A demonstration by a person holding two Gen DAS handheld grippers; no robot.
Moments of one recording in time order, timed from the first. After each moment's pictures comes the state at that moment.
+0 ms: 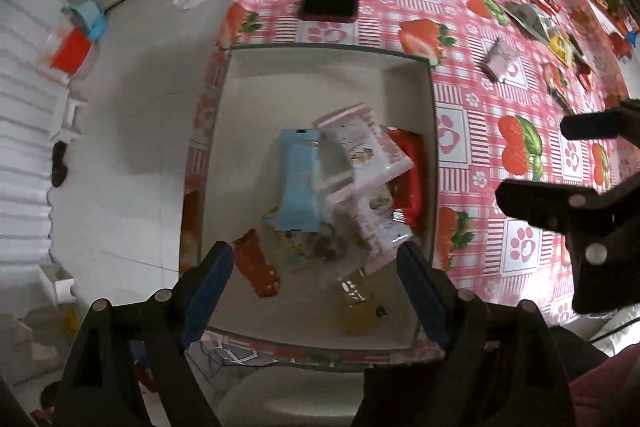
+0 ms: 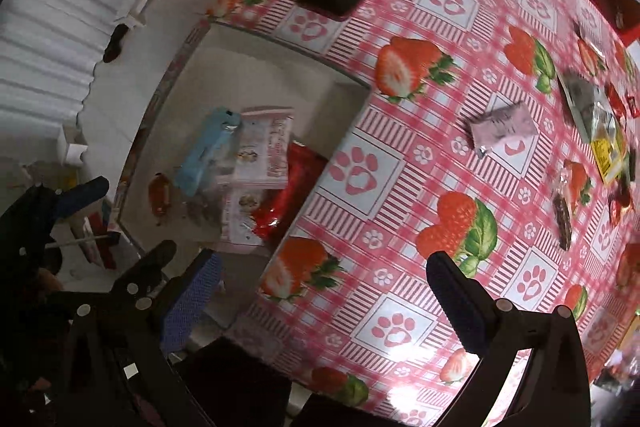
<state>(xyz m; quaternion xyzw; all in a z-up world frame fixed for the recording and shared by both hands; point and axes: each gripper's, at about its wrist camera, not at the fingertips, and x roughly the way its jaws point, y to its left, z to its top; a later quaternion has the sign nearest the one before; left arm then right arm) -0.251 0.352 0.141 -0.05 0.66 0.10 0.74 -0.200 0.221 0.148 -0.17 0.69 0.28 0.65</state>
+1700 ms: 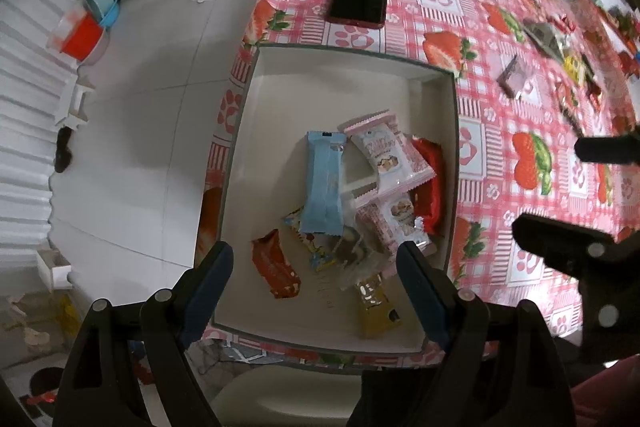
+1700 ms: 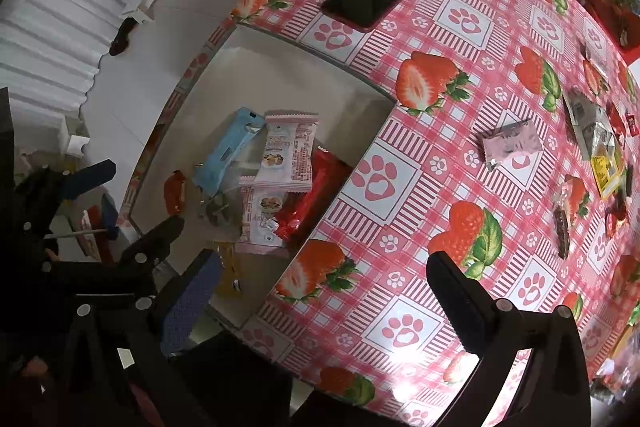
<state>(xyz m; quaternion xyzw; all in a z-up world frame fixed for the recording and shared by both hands) -0.255 0.373 0.145 -0.07 0.66 0.12 0.74 -0.212 0.236 0.161 -0.19 0.68 0.30 0.65</state>
